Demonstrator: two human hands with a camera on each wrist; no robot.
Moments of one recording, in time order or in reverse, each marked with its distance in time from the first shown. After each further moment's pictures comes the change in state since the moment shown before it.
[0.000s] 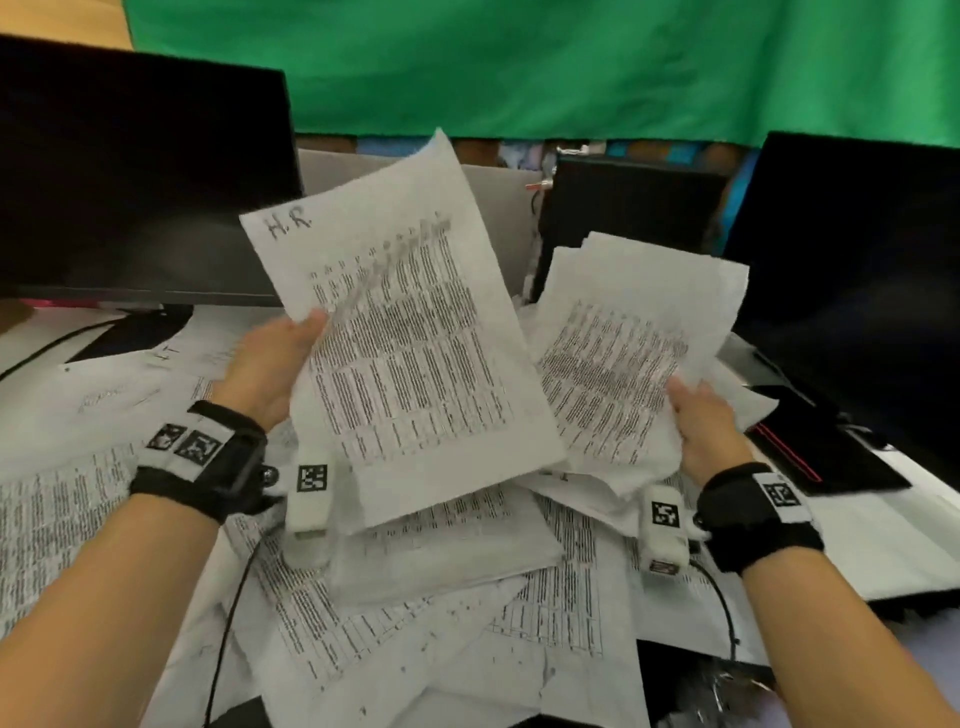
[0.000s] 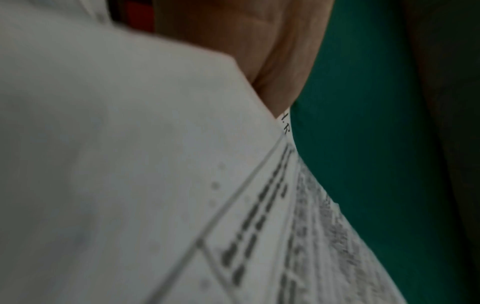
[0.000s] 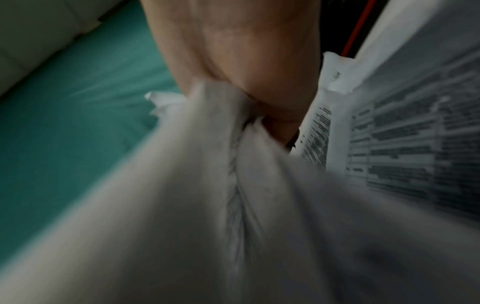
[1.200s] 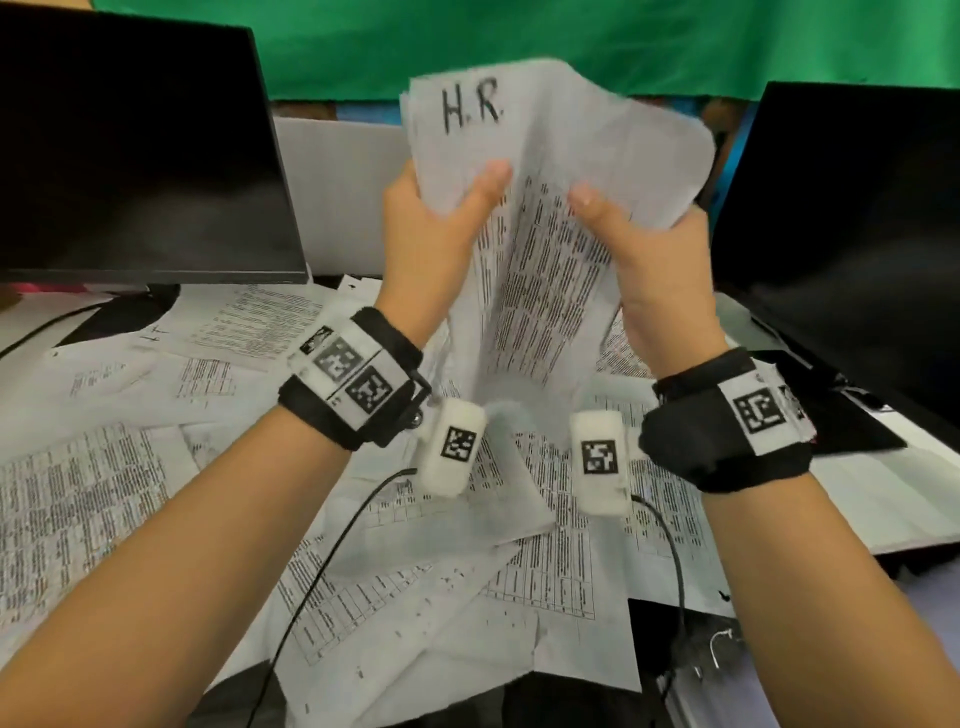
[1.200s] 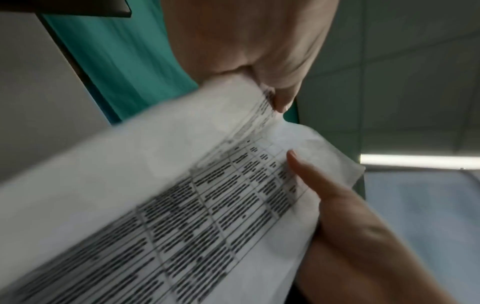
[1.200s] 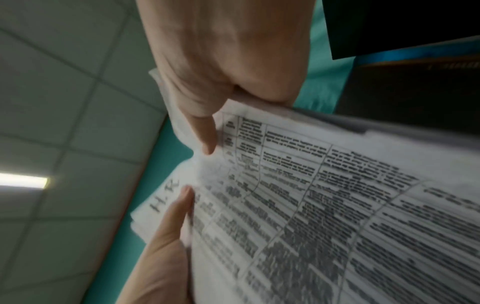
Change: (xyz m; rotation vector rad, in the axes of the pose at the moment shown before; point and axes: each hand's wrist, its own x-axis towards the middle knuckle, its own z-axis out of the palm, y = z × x) left_hand -0.072 0.085 0.128 -0.189 -0.102 0.704; right_hand -0.095 -0.061 0.091 -0.084 -0.439 -0.799
